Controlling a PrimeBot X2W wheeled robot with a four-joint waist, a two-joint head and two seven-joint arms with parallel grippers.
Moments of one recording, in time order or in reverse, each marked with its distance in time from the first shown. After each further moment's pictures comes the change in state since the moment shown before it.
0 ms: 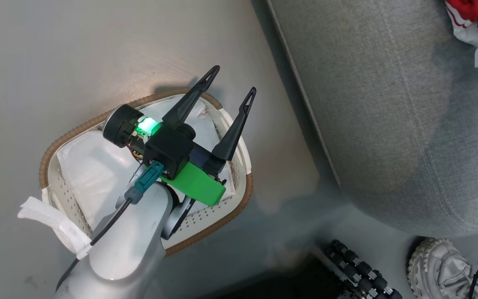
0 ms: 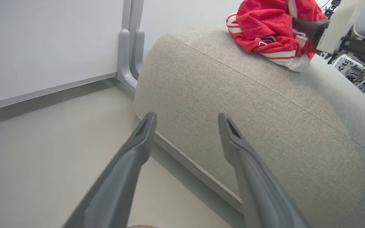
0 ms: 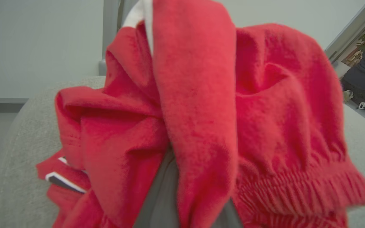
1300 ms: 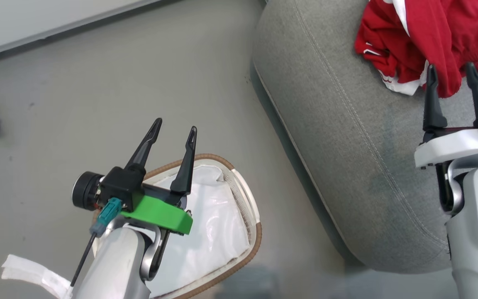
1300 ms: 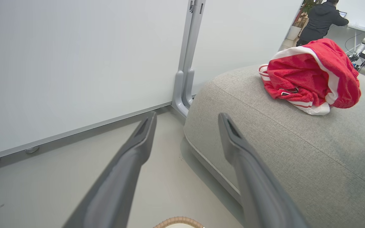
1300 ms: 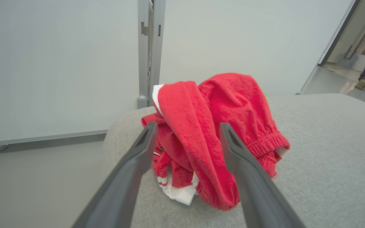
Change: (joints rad) left arm 0.253 -0.070 0.267 0.046 0.019 0.000 0.000; right arm 0.372 0.110 0.065 -0.150 0.039 0.000 -0.001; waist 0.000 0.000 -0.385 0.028
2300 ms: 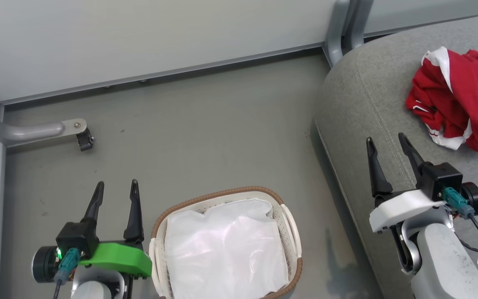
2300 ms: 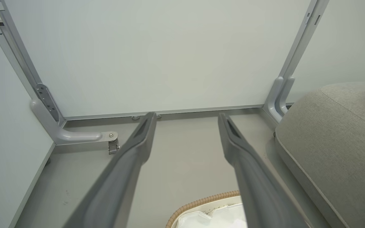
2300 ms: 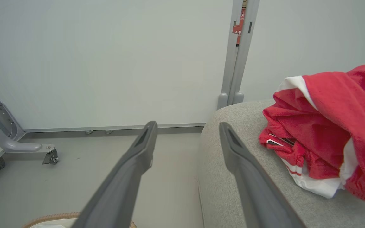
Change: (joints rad) left arm 0.216 -0.042 0.271 0.042 0.054 0.035 0.000; right arm 0.198 0.066 0.152 0.007 0.034 0.000 0.000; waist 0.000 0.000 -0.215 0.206
